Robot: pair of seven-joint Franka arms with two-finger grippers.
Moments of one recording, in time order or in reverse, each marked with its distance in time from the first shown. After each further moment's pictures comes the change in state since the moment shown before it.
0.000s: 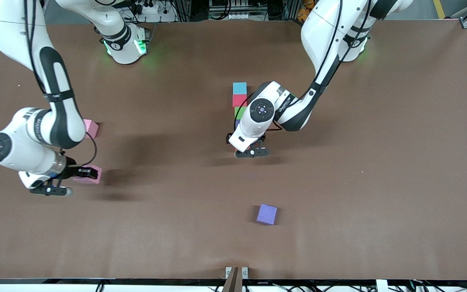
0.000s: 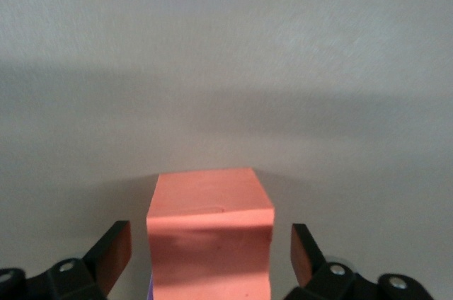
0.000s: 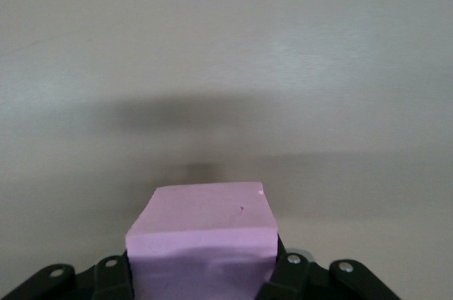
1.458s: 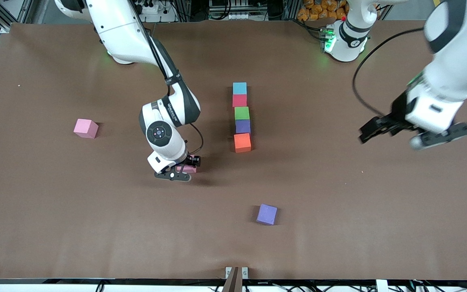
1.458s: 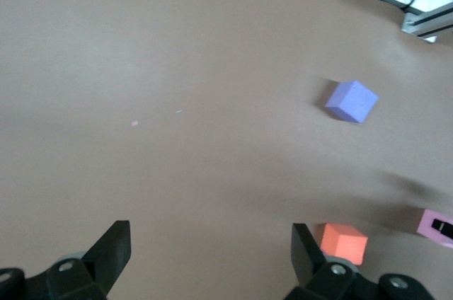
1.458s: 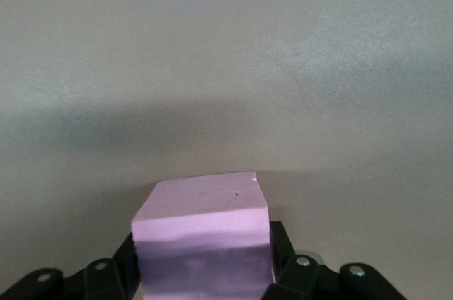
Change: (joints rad) left arm 0.574 -0.641 0.012 0.025 0.018 -0.620 0.298; right arm 0.513 0.189 0.005 0.116 0.014 0.077 0.578
